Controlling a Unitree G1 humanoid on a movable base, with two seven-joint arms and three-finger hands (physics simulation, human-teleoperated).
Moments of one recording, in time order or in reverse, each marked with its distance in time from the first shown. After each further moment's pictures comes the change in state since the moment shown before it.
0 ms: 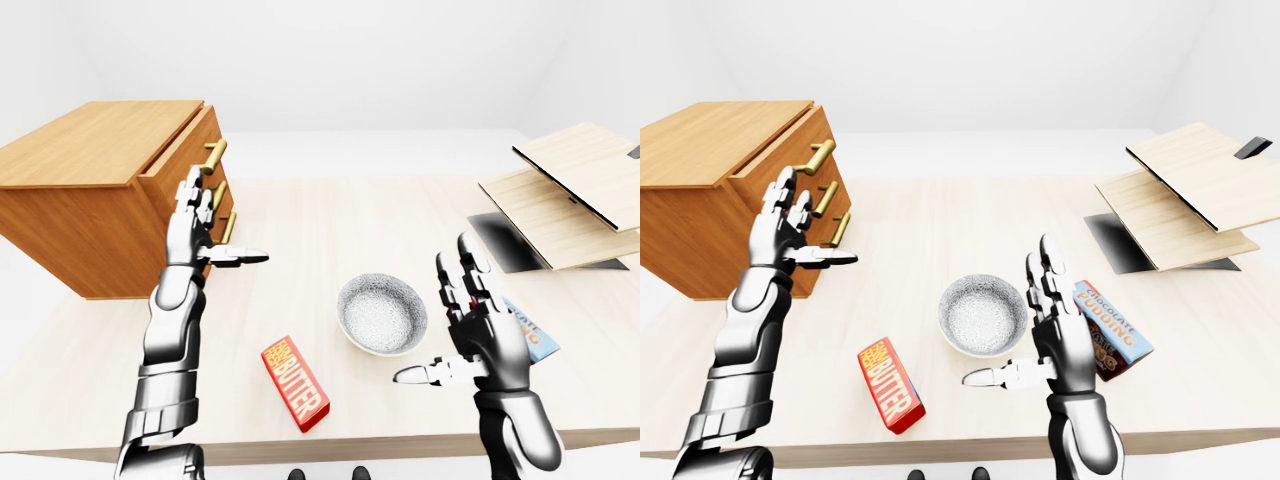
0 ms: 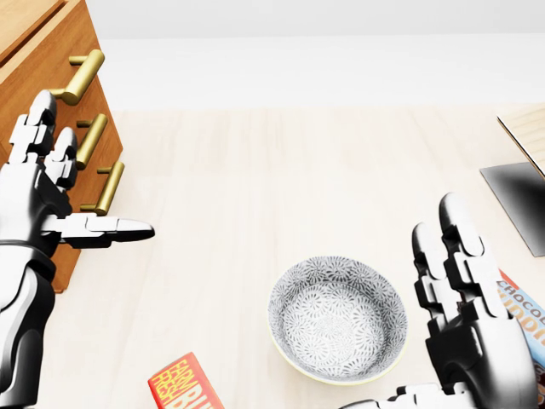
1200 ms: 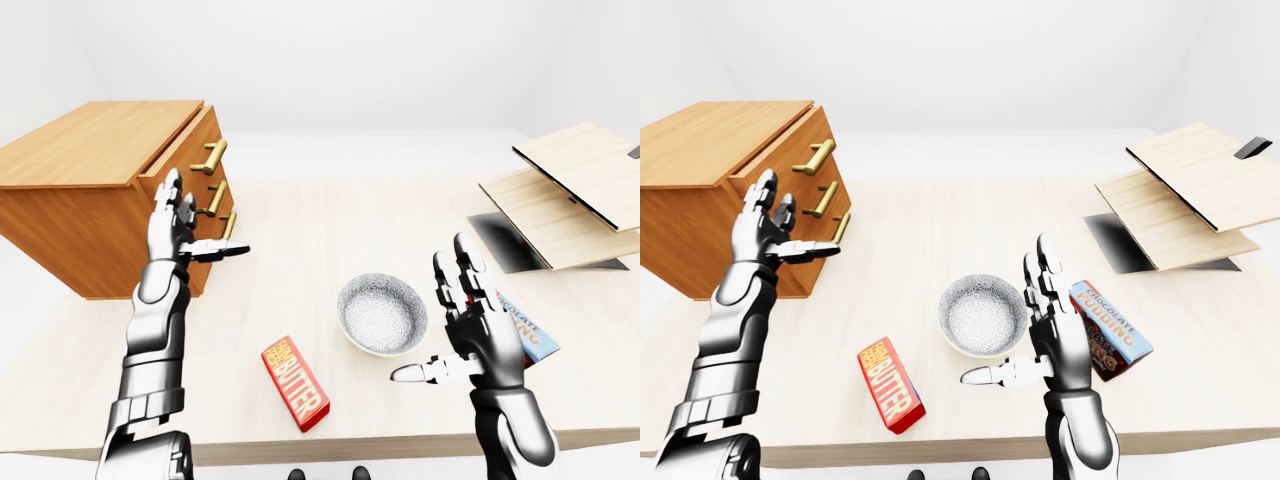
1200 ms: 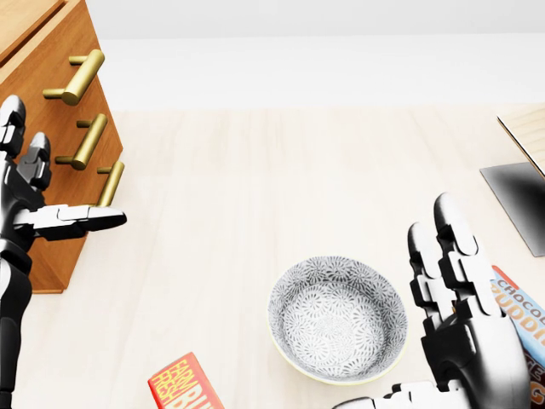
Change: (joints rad) left arm -0.051 0.071 0.046 0.129 -0.082 0.000 0.016; right arm -0.013 -0.006 0.012 0.029 -0.003 -0.019 -0.010
